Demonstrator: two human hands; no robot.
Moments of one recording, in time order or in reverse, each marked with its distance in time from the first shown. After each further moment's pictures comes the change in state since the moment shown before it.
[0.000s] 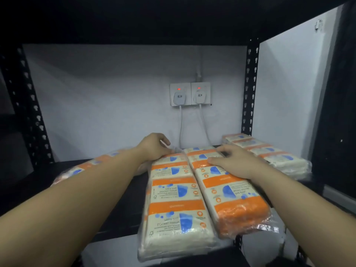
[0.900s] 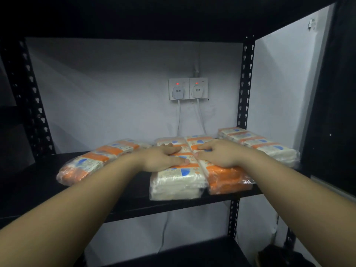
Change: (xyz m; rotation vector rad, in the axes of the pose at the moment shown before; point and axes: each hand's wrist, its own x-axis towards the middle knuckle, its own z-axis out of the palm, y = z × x) left_hand -0.093 0.030 -0.003 0.228 -0.373 0.104; right_hand -0.013 -0.034 0.007 -0.524 -0.204 -0.192
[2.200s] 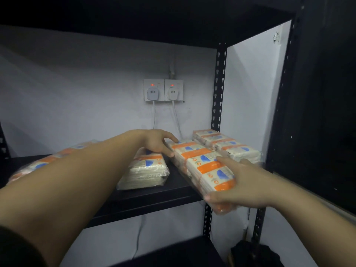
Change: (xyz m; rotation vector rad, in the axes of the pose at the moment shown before) left_hand 0.124 0.030 -0.018 0.147 -0.096 0.113; right_hand -0.124 0.054 0.001 0.087 0.014 0.263
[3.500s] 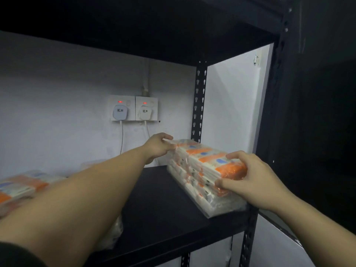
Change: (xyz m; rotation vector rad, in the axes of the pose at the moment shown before) left_hand 0.151 0.062 -0.002 -0.929 0.409 0.051; right_hand 0.092 0.088 -0.064 0.261 0.470 -0.071
